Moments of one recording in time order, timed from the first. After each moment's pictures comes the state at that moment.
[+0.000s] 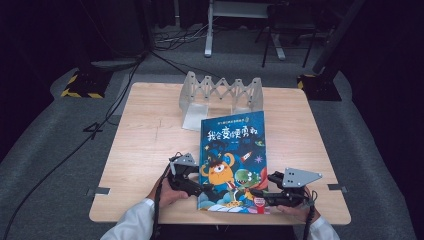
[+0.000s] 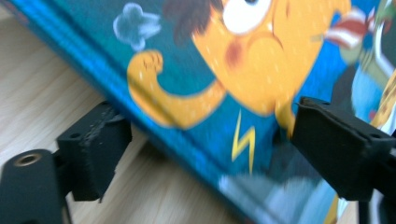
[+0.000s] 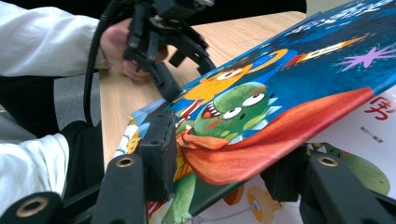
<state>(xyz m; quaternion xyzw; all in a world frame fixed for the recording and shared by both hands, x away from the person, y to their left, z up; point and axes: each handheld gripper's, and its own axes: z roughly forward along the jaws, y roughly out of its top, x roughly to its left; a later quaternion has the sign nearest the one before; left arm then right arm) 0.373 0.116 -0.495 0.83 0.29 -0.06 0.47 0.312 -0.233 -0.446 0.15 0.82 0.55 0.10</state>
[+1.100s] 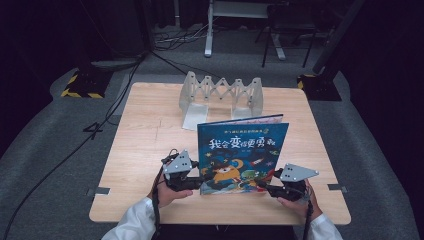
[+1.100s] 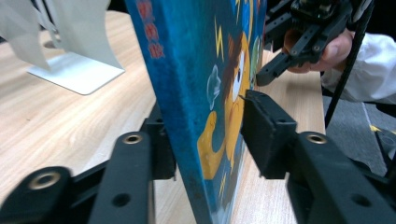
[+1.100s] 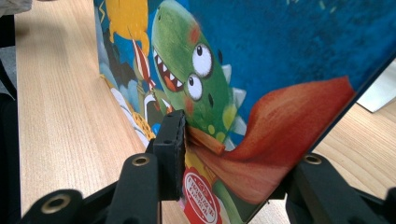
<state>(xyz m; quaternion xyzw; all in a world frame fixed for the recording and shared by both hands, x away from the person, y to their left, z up) 0.336 0.114 -0.443 0.81 0.18 0.08 0.54 0.329 -0.244 -0.463 0.21 0.84 0.48 0.16</state>
